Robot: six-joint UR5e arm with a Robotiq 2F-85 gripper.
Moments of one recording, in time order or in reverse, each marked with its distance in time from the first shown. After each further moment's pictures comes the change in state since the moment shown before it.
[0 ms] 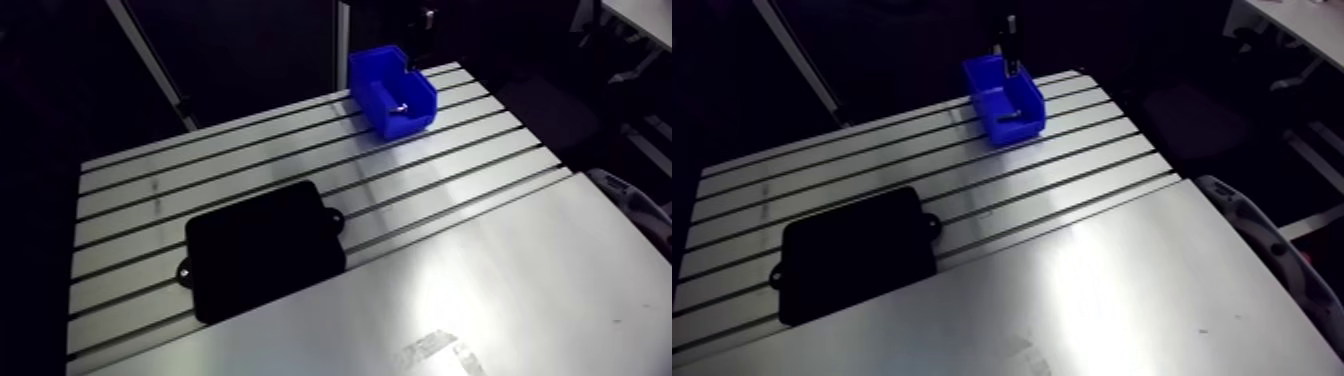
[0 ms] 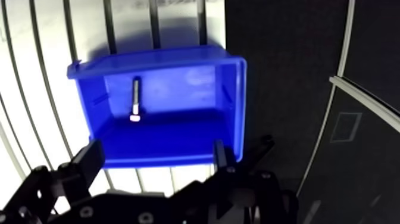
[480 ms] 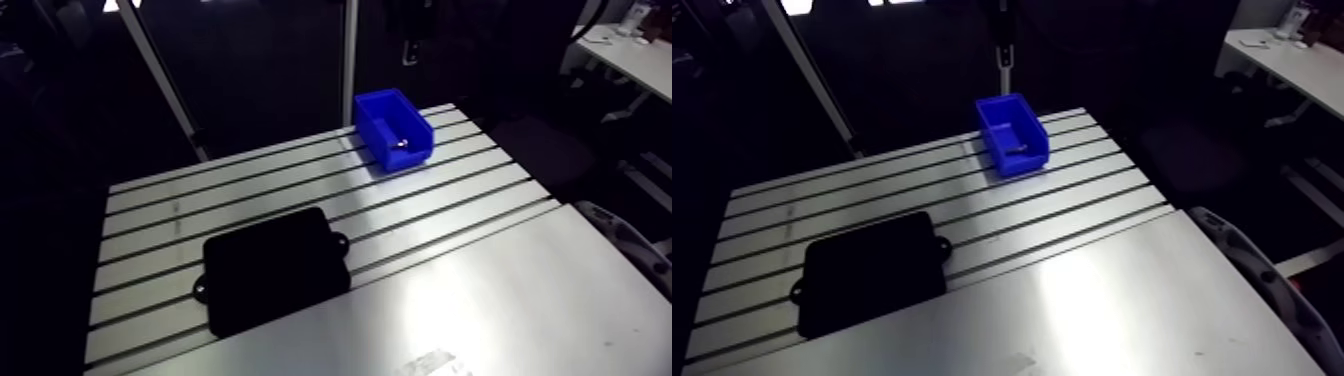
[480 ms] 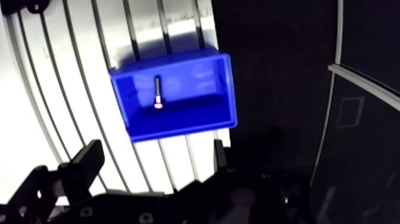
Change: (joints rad) arm 0.026 -0.115 -0.108 0.252 0.014 0.161
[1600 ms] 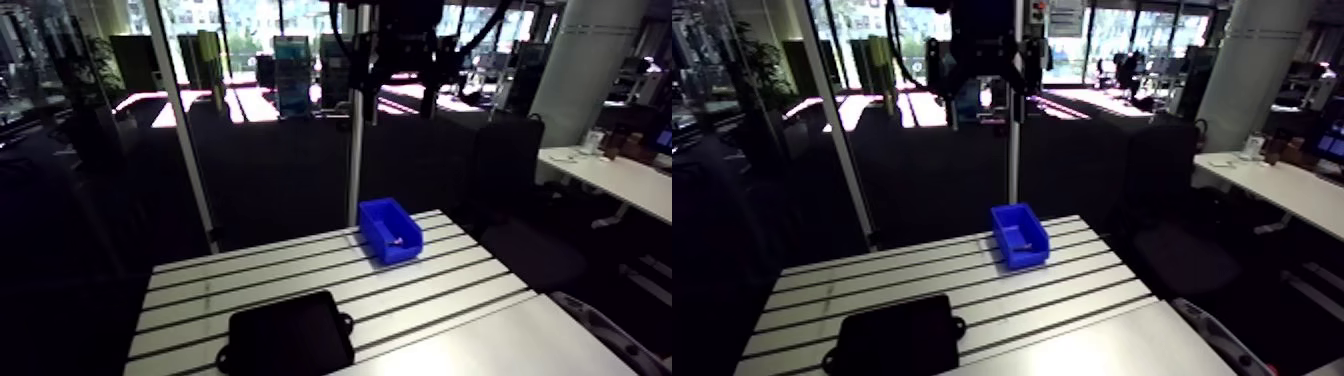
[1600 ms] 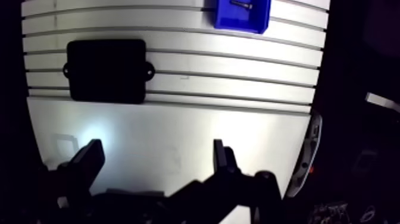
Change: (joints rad) arm 0.034 -0.383 0.033 0.482 0.035 1.358
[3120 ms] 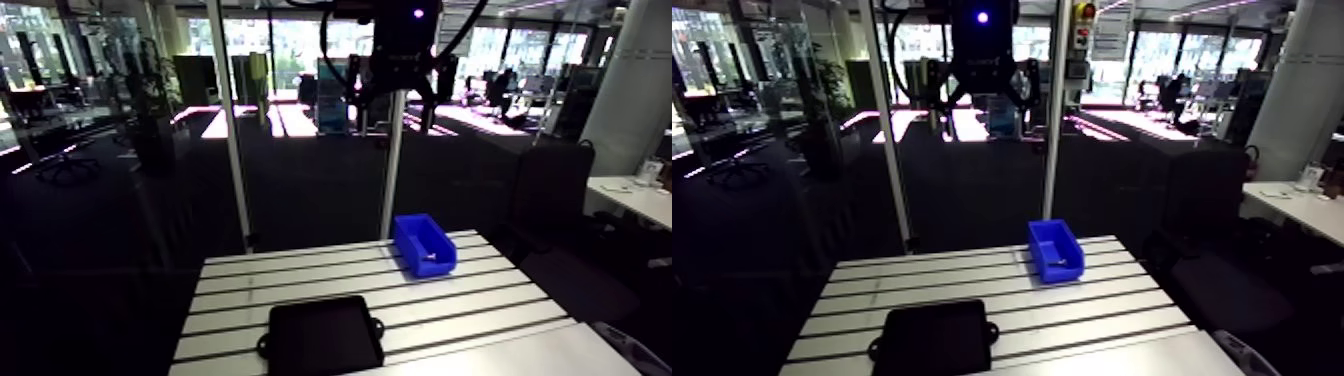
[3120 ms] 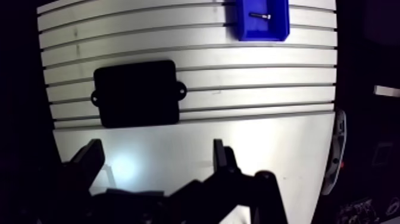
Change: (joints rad) arm 0.139 -0.056 0.059 -0.103 0.016 0.258
